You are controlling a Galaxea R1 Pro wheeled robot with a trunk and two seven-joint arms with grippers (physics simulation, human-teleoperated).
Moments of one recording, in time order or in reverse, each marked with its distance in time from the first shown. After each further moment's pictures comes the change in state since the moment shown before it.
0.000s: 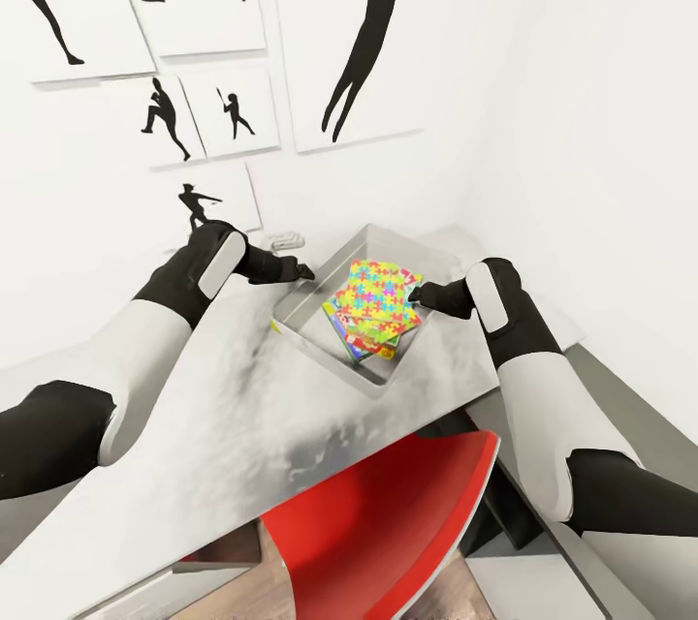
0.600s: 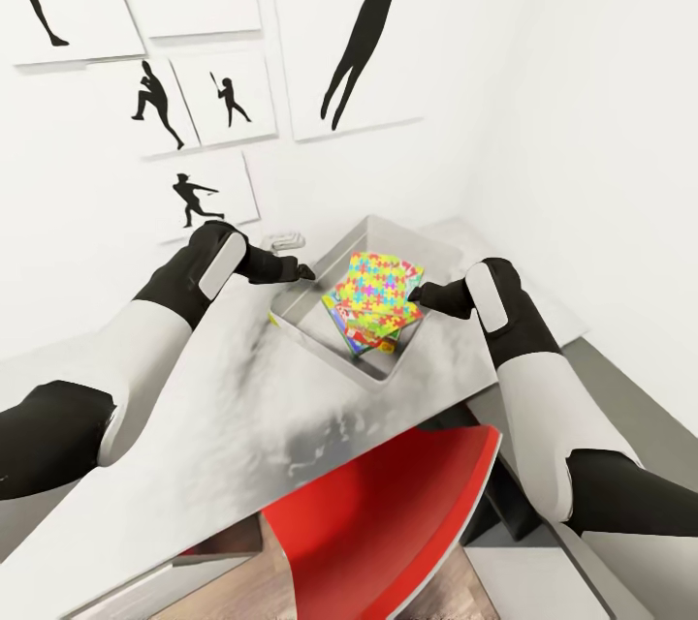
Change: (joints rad) left arm 0.001 0.001 -0.007 0.001 0.000 -0.009 -0.001; right arm 0.000 0.001 0.000 0.000 0.000 0.000 0.000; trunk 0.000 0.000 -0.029
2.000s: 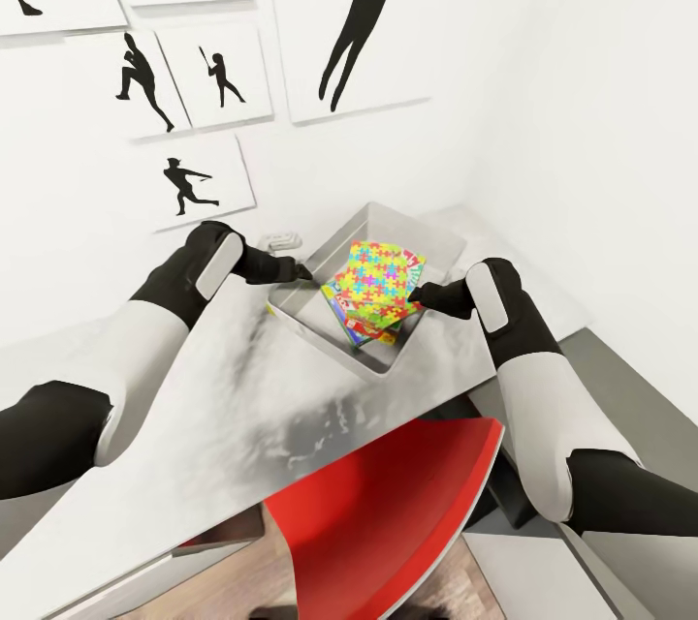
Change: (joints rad) left arm 0.000 0.011 -0.001 0.001 -0.001 0.000 -0.006; right arm 0.000 -0.002 0.000 0.002 0.000 0.000 0.000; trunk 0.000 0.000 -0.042
